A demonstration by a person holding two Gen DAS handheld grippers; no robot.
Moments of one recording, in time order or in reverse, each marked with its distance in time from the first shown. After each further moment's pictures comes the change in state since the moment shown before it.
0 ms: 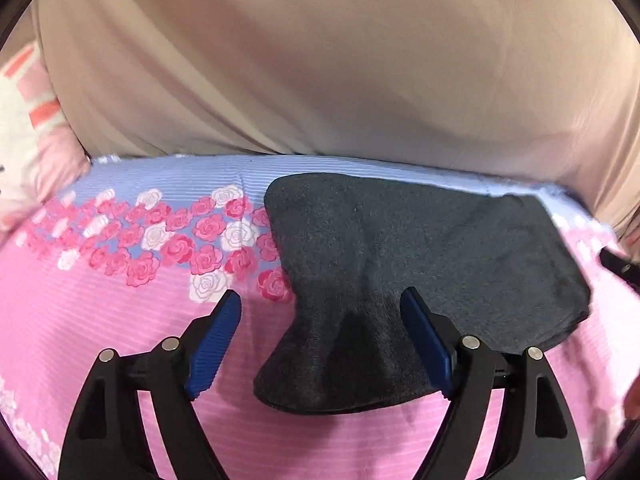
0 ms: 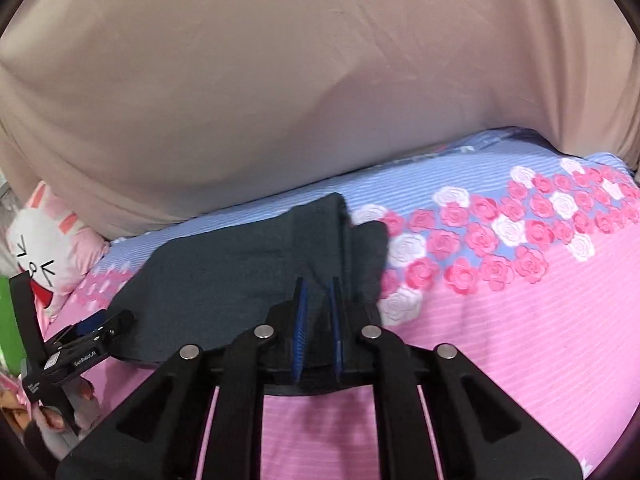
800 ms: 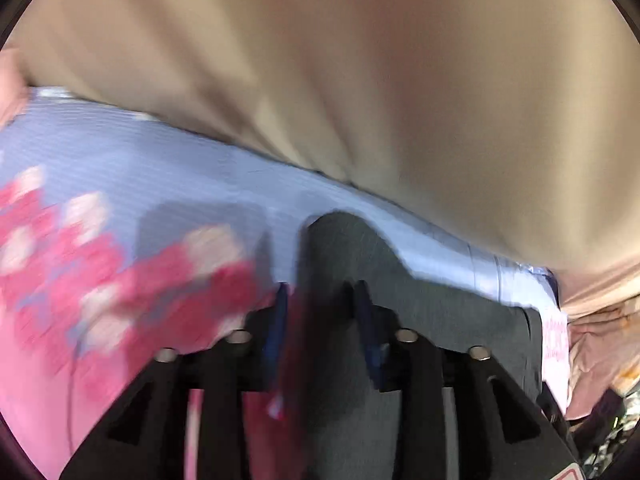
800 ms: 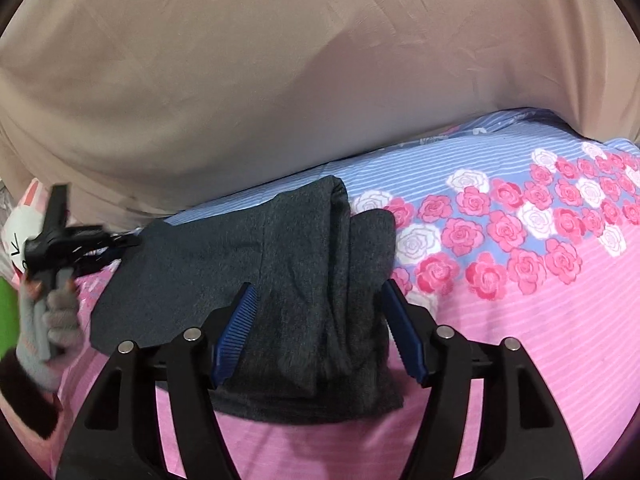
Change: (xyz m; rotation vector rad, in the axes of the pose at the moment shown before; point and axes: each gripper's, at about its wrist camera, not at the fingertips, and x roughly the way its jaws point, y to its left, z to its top) left arm 0.067 0.071 0.099 -0.259 0.205 -0.193; right arm 0.035 -0.006 -0.013 0.020 0.009 0.001
